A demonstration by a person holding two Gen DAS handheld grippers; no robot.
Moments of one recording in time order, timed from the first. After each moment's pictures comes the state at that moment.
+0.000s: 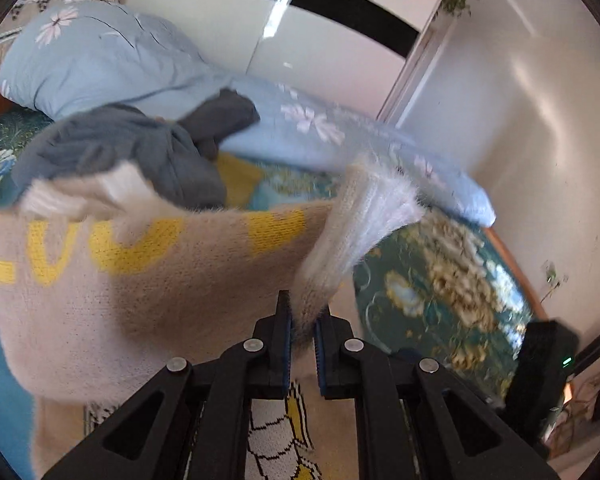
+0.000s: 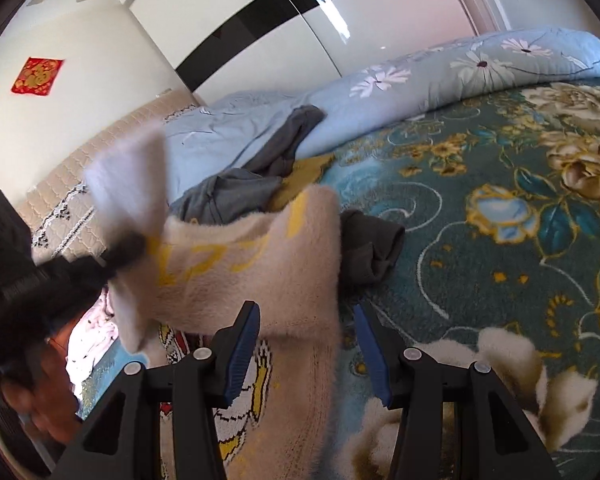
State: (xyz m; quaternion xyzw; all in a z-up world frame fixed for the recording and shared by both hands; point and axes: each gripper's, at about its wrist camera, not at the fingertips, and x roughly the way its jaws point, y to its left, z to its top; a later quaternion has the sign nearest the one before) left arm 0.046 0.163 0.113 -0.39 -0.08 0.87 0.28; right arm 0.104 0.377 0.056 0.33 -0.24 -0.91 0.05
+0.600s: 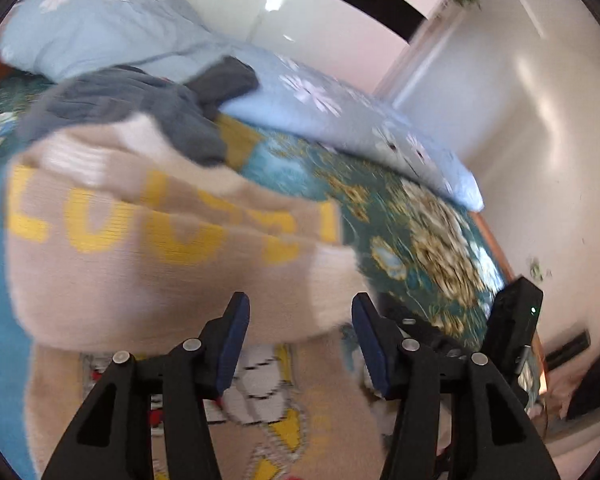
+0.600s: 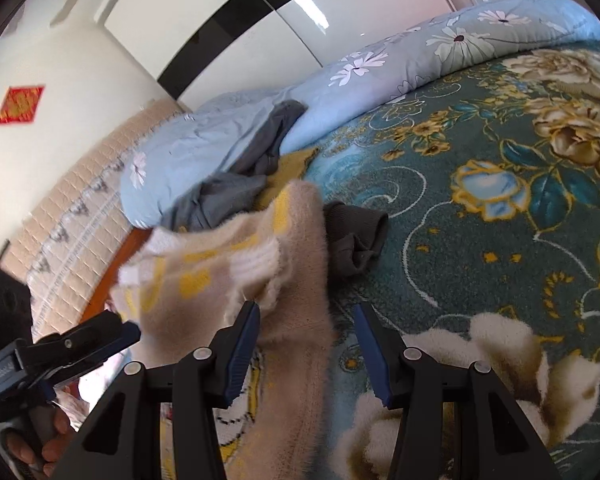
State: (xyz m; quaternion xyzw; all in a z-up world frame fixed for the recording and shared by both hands) left arm 0.069 0.118 0.118 -0.43 -0.12 0.85 0.28; right arm 0.107 0.400 0.048 0.32 -0.31 -0.89 0.05
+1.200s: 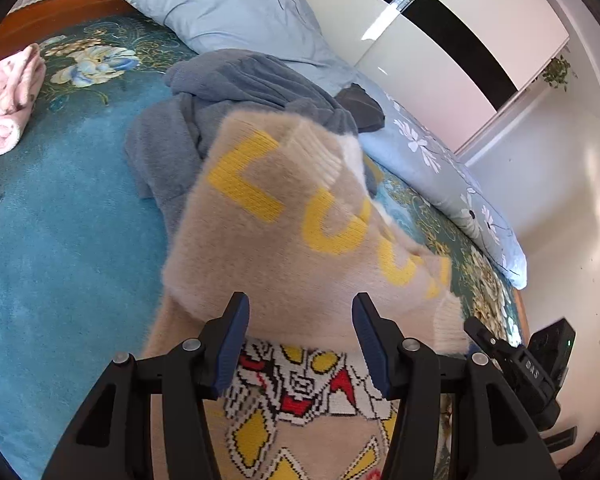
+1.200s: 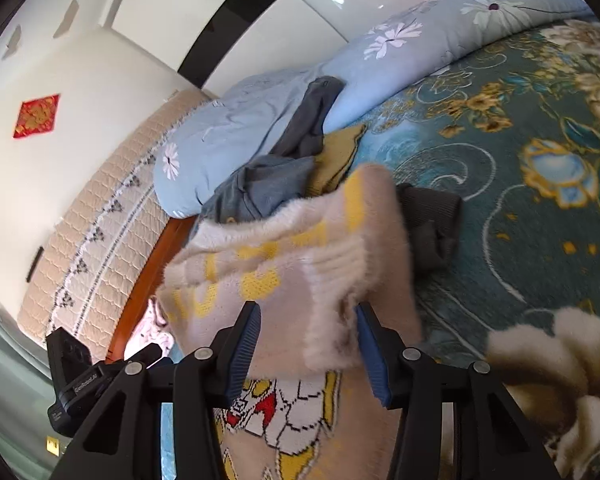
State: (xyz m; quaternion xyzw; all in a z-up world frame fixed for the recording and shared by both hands) left arm 0.057 0.004 0.087 -0.45 -0.22 0.85 0.15; right arm 0.065 0.365 0.056 0.37 -0.33 -0.86 0.11
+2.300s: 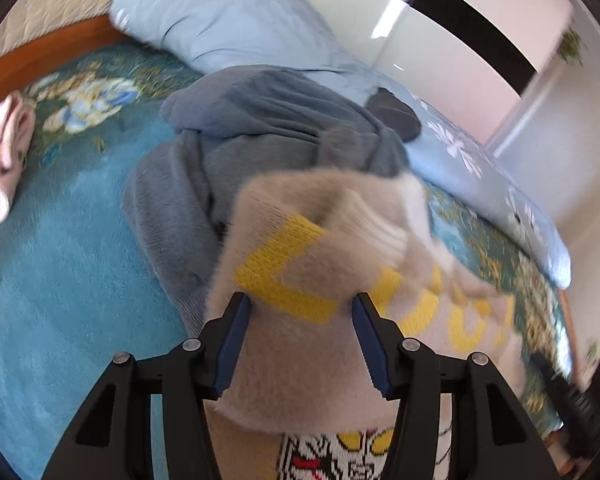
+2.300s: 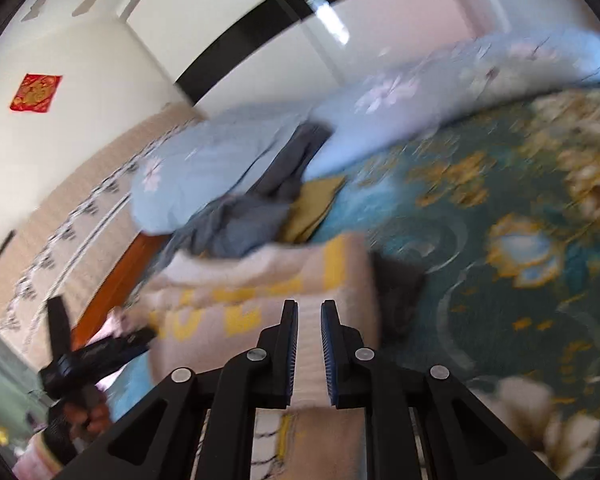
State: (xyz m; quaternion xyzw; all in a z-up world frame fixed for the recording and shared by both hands) left arm -0.025 -0.003 0.067 -0.45 -0.16 0.87 0.11; right arm 0.057 0.377 0.065 0.33 -0.27 -0.90 0.08
